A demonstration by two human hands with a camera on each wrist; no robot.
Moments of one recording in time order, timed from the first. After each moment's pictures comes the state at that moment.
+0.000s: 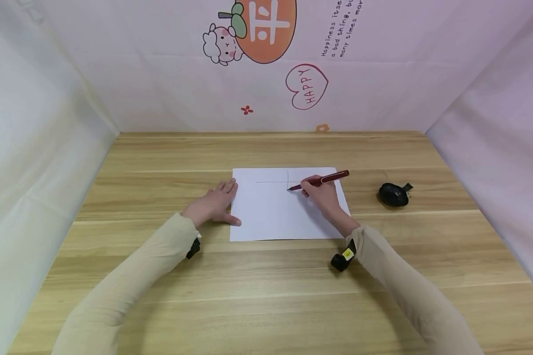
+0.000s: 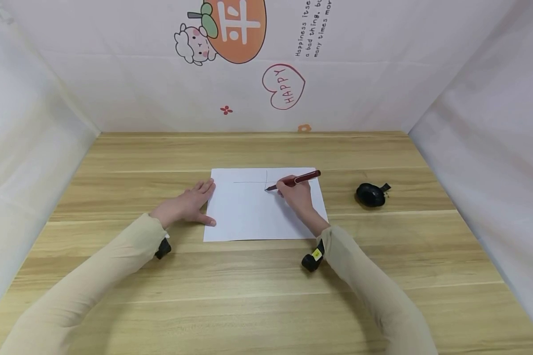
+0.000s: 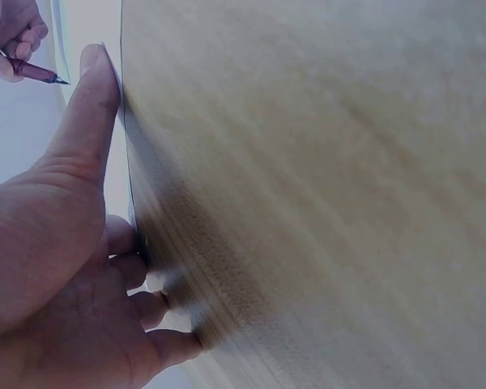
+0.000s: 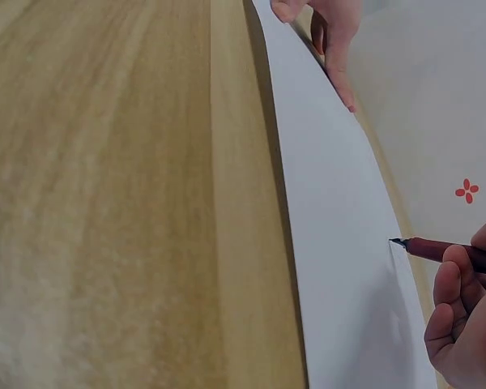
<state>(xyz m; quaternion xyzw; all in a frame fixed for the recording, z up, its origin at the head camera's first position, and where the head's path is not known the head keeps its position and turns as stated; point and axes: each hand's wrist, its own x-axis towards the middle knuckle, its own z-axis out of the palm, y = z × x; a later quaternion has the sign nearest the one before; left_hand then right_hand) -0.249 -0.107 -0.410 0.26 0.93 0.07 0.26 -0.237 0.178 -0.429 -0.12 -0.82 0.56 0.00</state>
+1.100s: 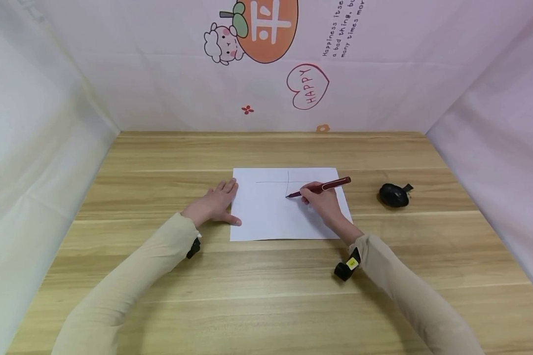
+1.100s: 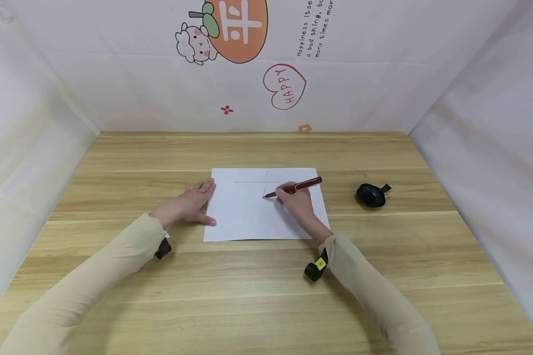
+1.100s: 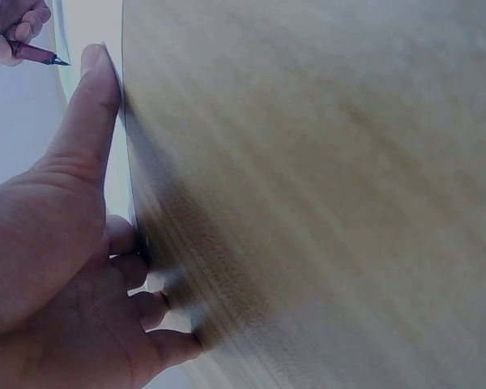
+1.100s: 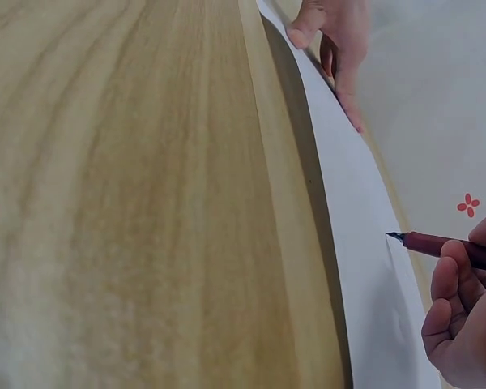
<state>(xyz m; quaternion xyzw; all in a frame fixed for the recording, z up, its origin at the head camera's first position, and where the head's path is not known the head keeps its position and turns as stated) -0.248 -0.107 -0.408 0.26 0.93 0.07 0.26 -0.220 0.176 -0.430 -0.12 -0.82 0.56 -0.01</state>
